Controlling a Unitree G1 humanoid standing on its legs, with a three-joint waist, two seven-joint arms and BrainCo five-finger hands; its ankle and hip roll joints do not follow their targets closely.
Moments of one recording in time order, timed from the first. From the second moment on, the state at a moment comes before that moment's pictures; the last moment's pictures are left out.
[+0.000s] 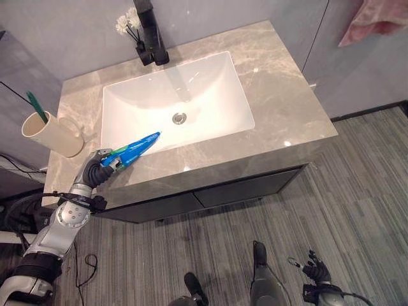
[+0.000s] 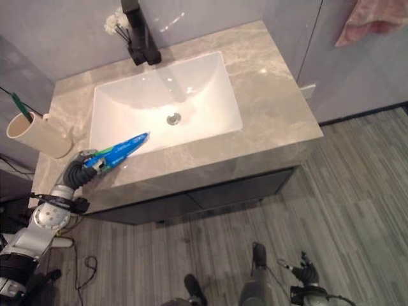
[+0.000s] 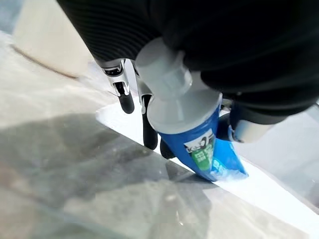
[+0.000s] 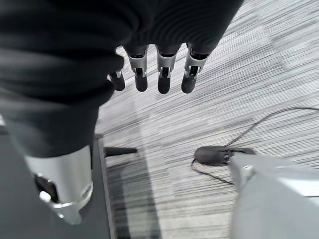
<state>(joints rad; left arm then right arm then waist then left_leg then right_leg) -0.23 0.82 -0.21 0.38 0.03 -0.33 0.17 0.10 -0.36 0.05 1.00 0.34 -0.23 -0.13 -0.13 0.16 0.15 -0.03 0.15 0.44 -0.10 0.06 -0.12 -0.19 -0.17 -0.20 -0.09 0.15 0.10</state>
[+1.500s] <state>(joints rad) -0.45 0.64 -0.23 -0.14 0.12 -0.40 0.38 -0.62 -0.50 0.50 0.10 0.80 -0.29 0.05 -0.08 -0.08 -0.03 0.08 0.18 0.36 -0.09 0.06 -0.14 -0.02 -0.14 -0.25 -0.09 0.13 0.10</state>
